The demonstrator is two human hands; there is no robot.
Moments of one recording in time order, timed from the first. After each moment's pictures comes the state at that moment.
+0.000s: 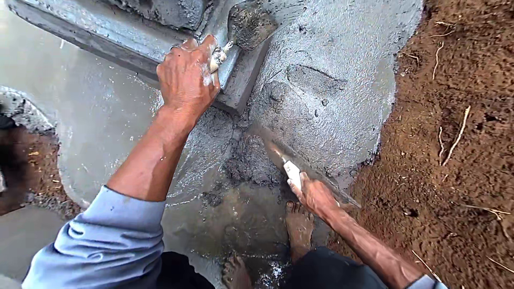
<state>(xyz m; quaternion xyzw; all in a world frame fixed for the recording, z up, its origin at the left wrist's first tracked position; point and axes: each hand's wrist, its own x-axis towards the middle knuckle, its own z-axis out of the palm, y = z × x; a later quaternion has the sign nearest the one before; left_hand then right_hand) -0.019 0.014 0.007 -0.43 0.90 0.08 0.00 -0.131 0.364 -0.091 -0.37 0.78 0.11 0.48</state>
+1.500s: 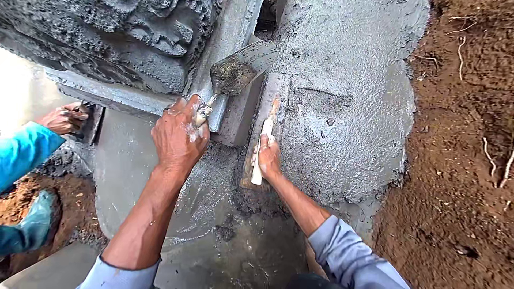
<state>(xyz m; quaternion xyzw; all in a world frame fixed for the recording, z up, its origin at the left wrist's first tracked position) -0.013 0.019 0.004 -0.42 0.91 0.04 -0.02 -0.107 0.153 -0.159 0.03 0.69 -0.53 0.49</state>
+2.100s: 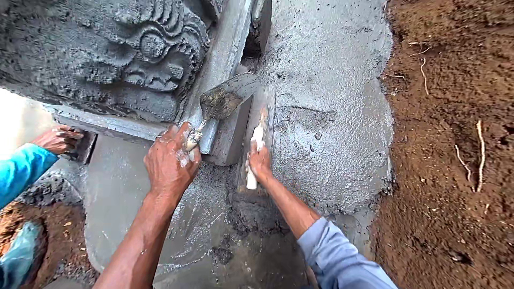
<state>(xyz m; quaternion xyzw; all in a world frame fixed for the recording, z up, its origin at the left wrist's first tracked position) -0.015 0.015 0.001 -0.41 0.91 0.03 -0.05 -0.142 0.125 -0.158 -0.05 0.76 -0.44 0.47</state>
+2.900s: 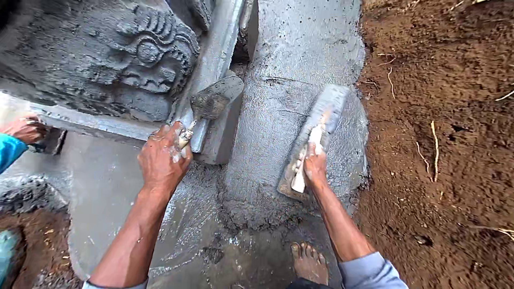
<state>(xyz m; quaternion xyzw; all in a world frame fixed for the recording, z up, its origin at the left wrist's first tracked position) -0.015 0.015 0.004 -0.44 0.90 0.04 -0.03 -0.235 0.253 -0.133 0.07 0.80 -0.51 0.32</state>
